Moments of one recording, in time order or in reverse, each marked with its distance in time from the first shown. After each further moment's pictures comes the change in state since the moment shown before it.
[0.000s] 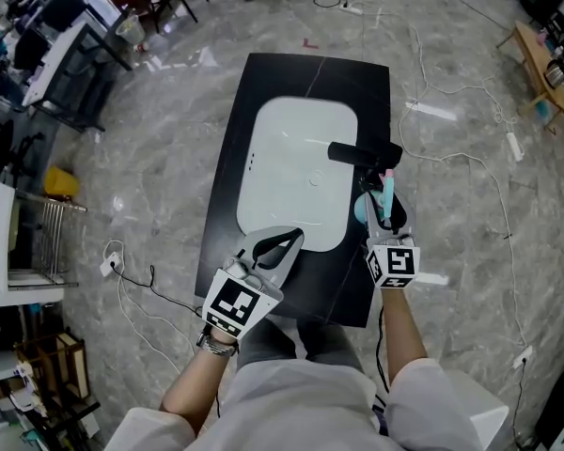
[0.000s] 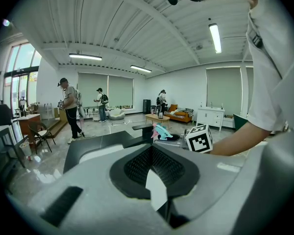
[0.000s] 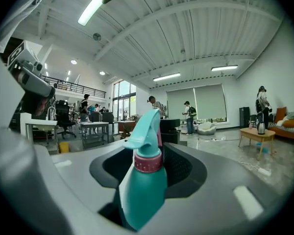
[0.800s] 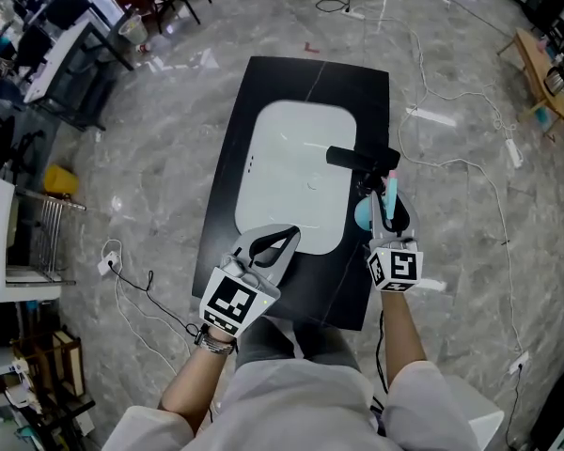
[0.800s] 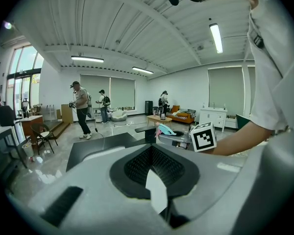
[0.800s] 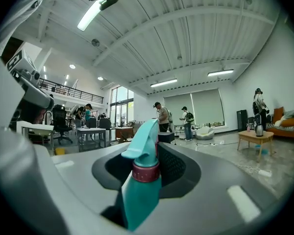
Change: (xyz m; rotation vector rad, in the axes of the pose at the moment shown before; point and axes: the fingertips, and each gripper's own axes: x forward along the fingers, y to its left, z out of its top) left arm -0.002 0.004 0.009 0.004 -0.018 0.027; right arm -0.007 -0.010 0.031 0.015 -0.077 -0.030
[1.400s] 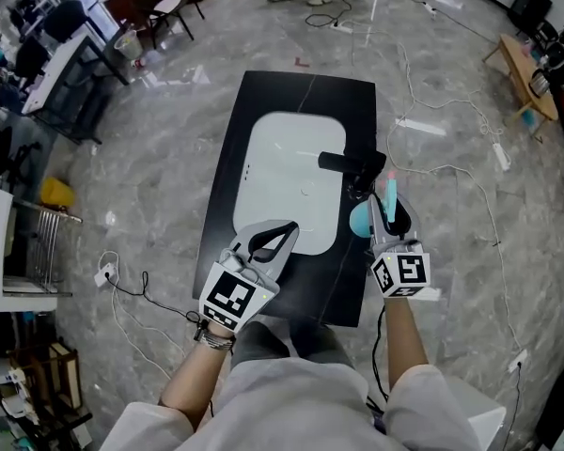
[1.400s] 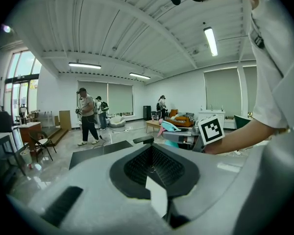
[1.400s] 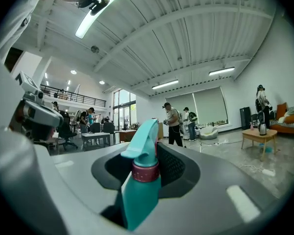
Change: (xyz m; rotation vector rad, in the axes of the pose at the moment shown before) left arm -0.019 -0.009 0.036 0.048 -0.066 -0.018; right arm -0.031 0.013 0.065 0.036 -0.012 0.041
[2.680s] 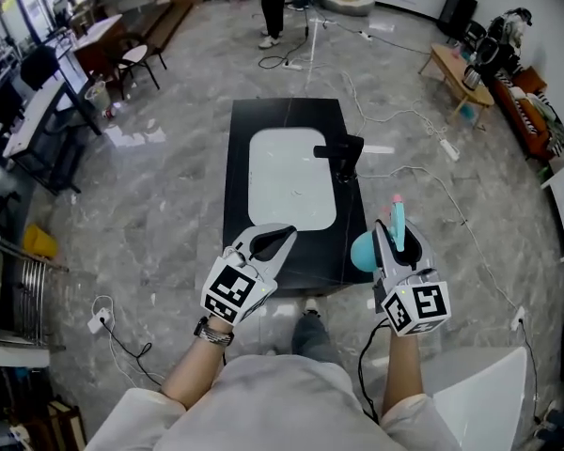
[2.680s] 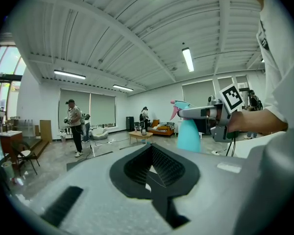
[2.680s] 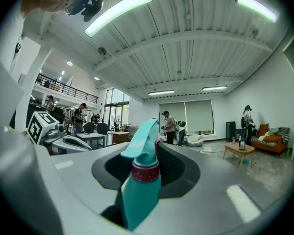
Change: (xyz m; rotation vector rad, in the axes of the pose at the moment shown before) left arm -0.180 -0.050 0.017 0.067 -0.115 -0.217; right arm -0.197 0.198 0.137 -0.077 -0.006 -0.157
